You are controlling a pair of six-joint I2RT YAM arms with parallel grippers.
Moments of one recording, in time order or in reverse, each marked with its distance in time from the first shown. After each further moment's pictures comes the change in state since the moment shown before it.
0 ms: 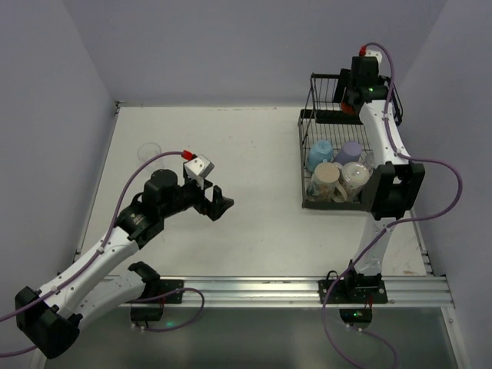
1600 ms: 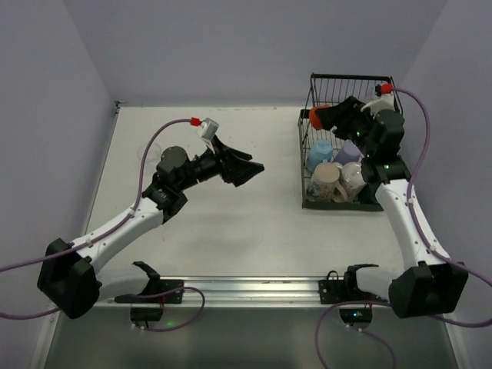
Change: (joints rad) left arm 0.000 0.305 0.105 0.629 0.223 -0.487; right arm 0.045 -0.793 -0.901 0.619 -0.595 0.421
